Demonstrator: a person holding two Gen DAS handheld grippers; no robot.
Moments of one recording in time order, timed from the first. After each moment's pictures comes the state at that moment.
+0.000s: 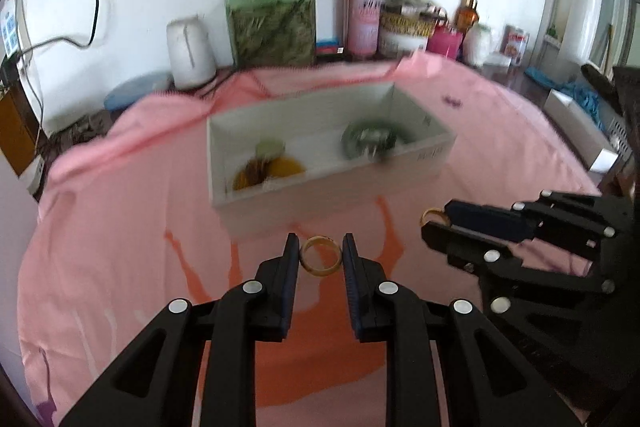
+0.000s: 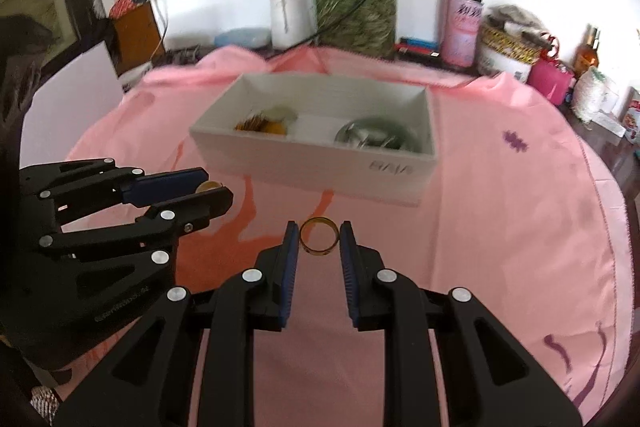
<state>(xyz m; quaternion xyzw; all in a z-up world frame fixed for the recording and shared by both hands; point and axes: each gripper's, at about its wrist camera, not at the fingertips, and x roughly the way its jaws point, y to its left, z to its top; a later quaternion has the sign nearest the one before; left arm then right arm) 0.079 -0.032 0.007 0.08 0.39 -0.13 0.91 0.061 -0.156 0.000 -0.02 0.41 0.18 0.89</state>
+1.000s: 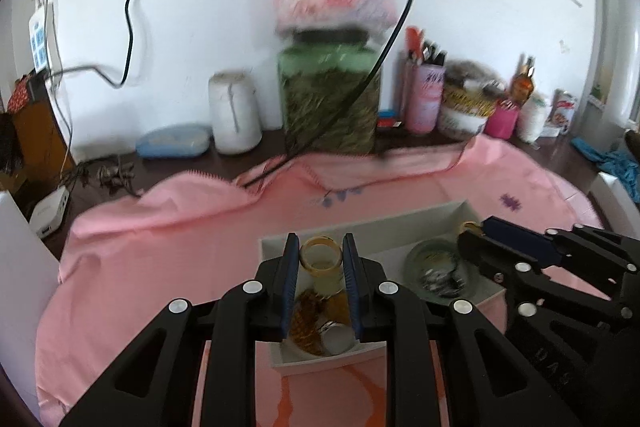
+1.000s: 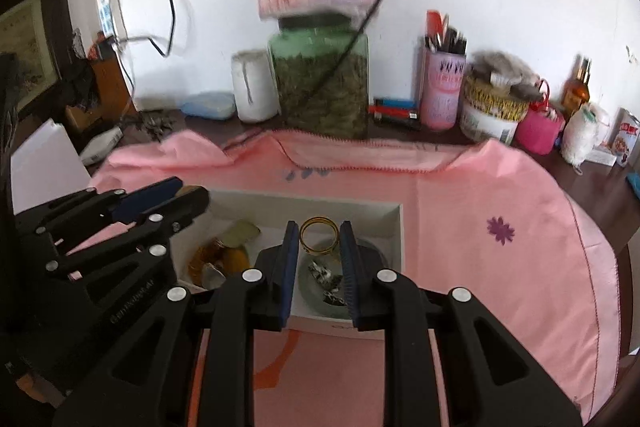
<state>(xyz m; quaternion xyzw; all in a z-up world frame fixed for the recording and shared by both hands) 0.151 -0.019 0.035 0.04 0.33 -0.06 0.94 0.137 -0.153 0.031 0.01 0.36 0.14 0.92</state>
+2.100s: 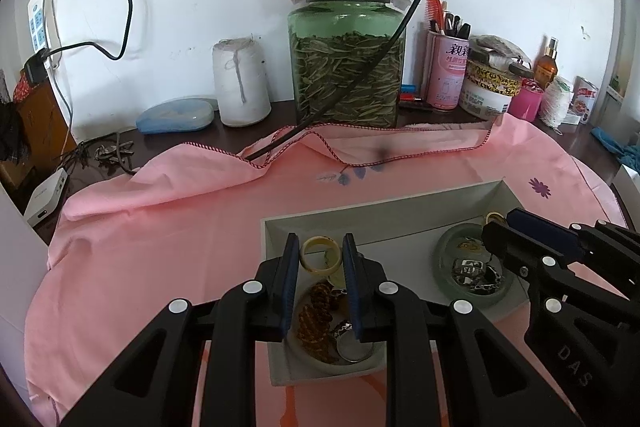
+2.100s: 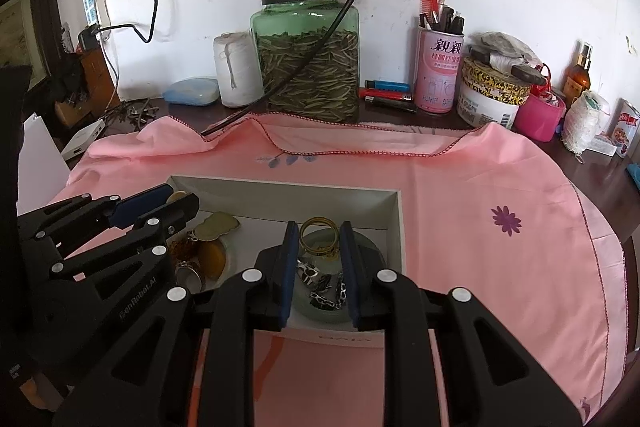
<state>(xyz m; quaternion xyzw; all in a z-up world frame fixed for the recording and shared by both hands) 0.171 -0.017 0.011 0.04 0.36 -0.04 0.93 0.152 -0.152 0.013 0.01 0.37 0.13 0.92</state>
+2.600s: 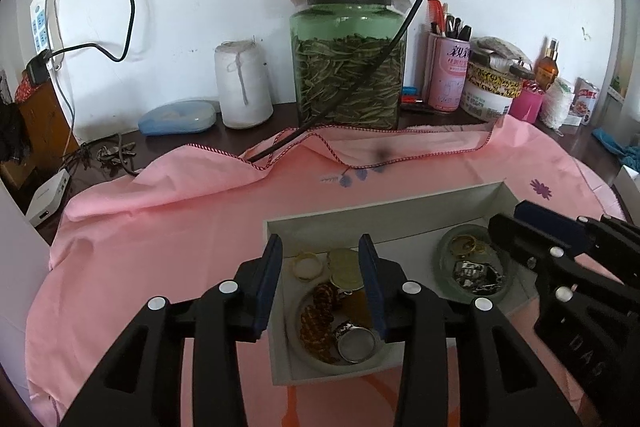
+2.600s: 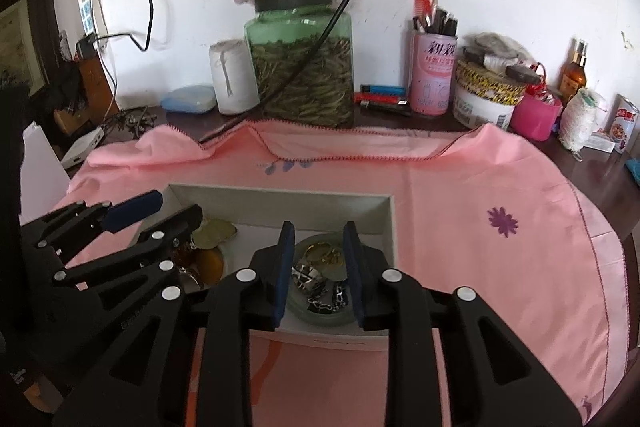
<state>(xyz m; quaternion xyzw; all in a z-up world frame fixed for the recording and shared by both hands) 0.167 -0.015 0.013 0.04 0.35 -0.04 0.93 0.151 -0.158 0.019 0.02 0.36 0.12 0.92</state>
